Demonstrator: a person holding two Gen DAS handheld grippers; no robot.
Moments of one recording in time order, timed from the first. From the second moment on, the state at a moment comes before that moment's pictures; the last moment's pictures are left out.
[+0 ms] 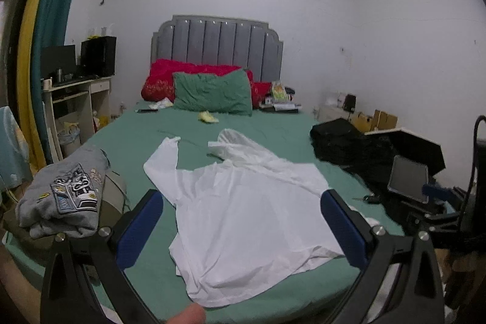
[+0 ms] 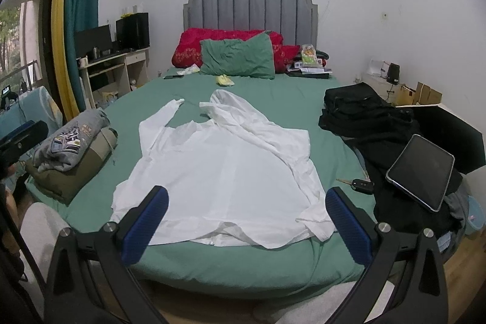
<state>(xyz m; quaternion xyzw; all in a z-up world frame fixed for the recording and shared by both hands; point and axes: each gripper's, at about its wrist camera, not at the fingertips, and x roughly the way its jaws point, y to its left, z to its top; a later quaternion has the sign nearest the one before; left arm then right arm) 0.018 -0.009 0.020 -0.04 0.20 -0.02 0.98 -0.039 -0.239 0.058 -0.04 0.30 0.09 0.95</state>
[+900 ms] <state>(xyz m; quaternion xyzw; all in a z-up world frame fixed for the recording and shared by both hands) 0.335 0.138 -0.111 -0.09 0.33 0.04 0.94 0.353 -0.149 -0.096 -0.10 0.40 0.17 0.89</state>
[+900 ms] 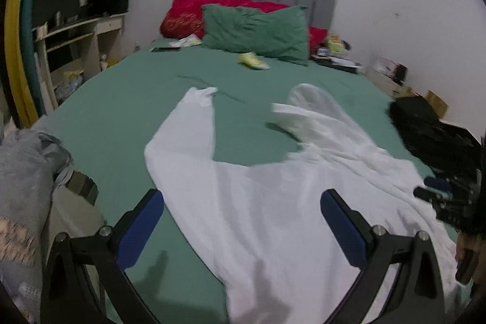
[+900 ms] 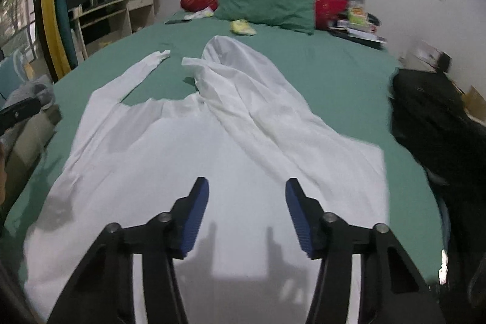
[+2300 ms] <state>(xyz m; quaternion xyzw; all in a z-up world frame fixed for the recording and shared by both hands) 0.321 0.231 -0.107 -0.20 0.35 0.07 0.91 0.431 0.046 -0.189 -0.29 0.50 0.25 0.78</state>
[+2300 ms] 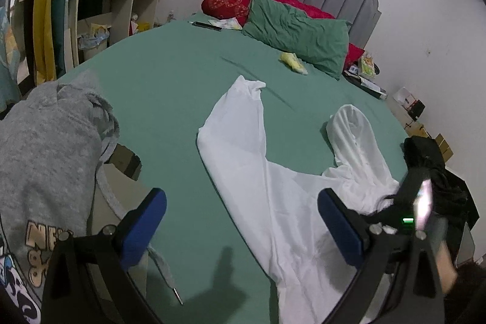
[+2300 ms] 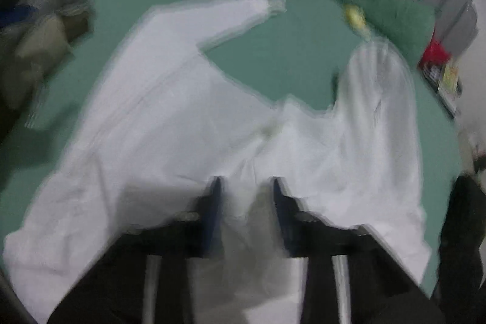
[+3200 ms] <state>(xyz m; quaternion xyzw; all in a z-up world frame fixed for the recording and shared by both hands) 0.312 0.300 -0.087 -0.21 0.31 0.14 0.92 0.557 0.159 -0.157 -0.08 0.47 0.34 0.81</state>
